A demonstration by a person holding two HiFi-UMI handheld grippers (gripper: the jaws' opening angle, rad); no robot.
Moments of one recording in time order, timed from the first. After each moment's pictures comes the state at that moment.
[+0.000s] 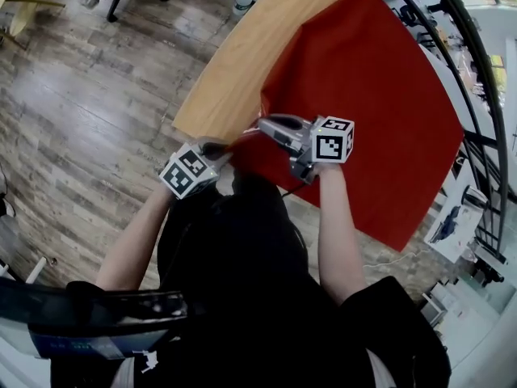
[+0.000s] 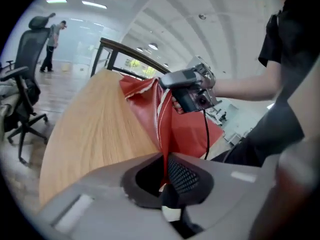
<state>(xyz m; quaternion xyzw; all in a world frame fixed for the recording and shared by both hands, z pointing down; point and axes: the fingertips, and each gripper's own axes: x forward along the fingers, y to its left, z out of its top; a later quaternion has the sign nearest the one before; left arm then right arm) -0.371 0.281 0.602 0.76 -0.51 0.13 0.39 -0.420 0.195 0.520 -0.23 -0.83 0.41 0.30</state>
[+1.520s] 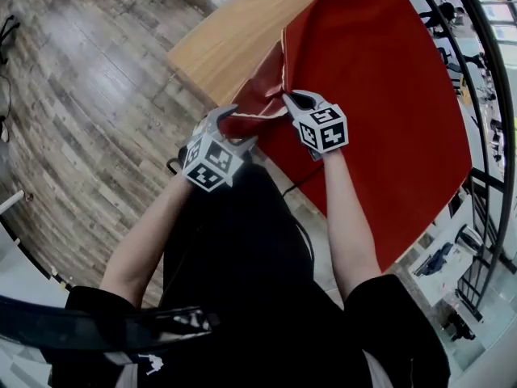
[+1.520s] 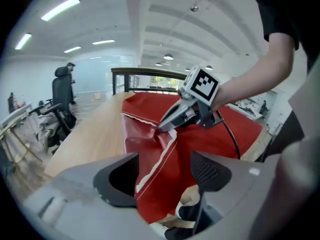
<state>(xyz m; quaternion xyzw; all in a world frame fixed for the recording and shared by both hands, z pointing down) -0.263 0.227 0.597 0.61 -0.71 0.18 0.30 -0.304 0.119 0.625 -0.18 -0.89 0.04 0.42</state>
